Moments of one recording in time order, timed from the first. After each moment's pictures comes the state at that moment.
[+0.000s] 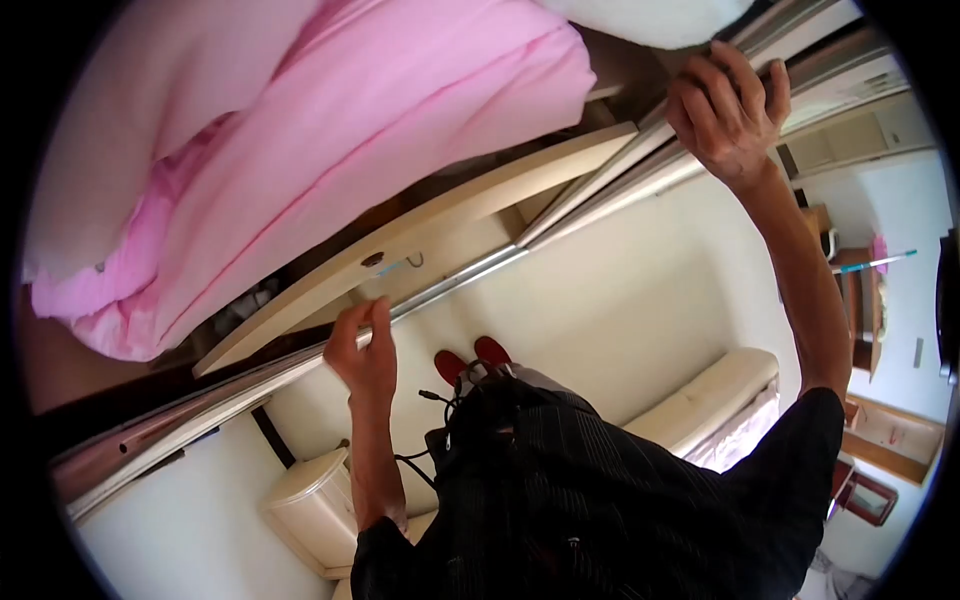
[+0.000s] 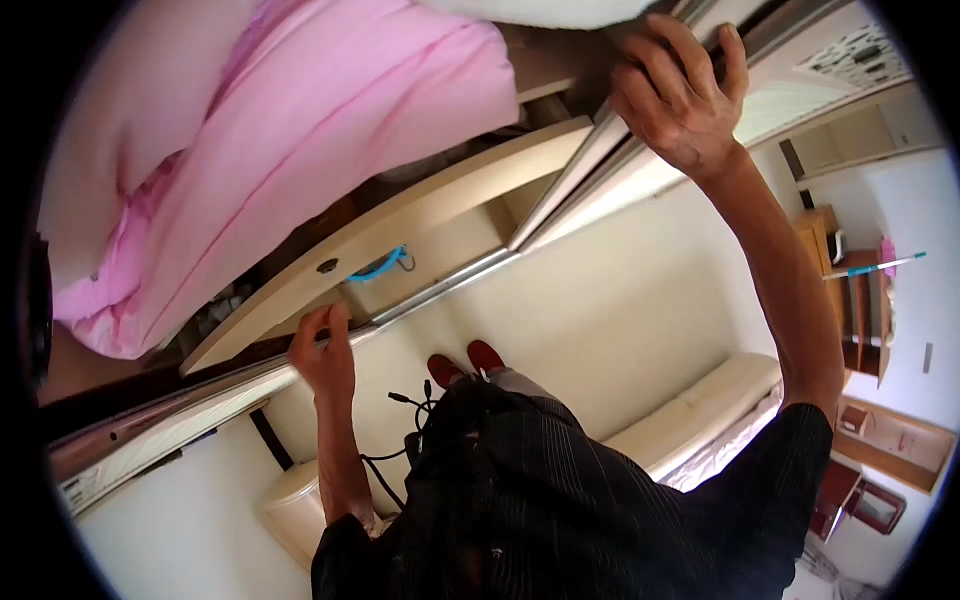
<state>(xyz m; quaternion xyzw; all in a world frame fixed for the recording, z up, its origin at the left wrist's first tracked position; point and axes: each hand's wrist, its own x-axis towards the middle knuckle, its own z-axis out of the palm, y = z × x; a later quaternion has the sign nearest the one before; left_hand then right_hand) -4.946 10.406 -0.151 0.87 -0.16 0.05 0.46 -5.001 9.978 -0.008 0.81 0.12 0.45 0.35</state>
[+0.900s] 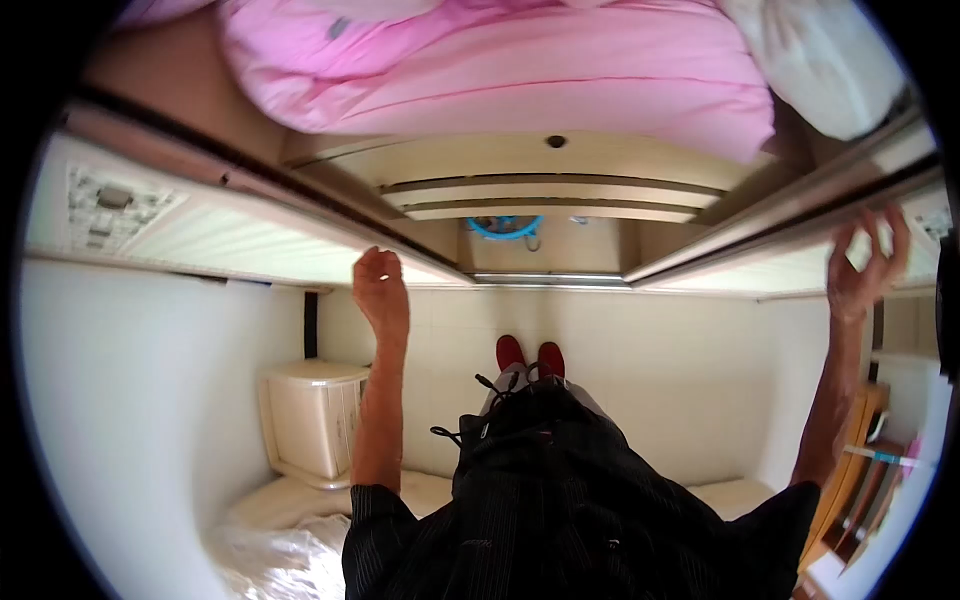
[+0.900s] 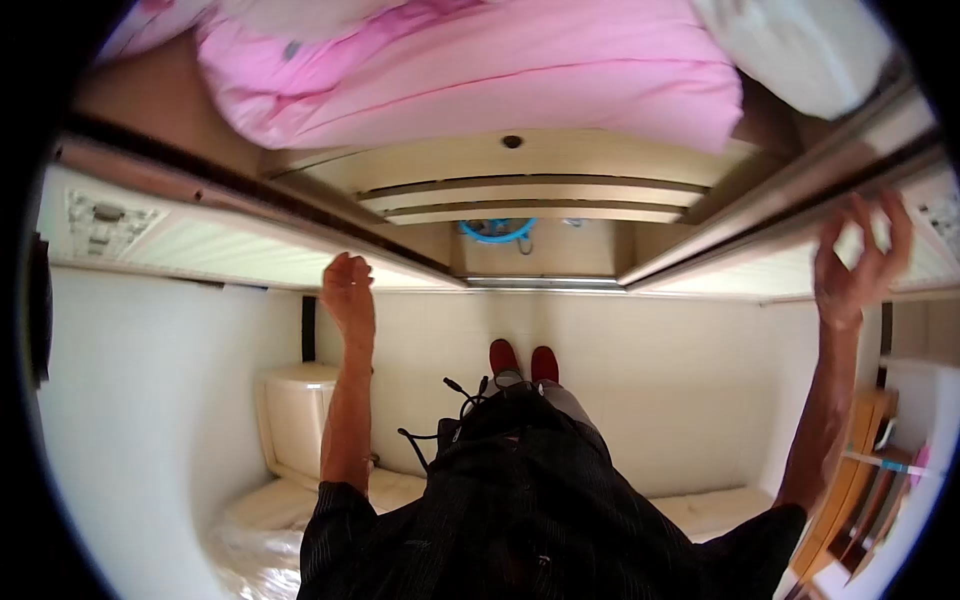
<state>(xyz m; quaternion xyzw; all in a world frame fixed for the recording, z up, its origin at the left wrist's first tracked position) -4.956 10.559 -0.214 0.80 0.12 0.22 0.55 -5.044 9.981 -0.018 0.82 0.13 0.53 0.14</state>
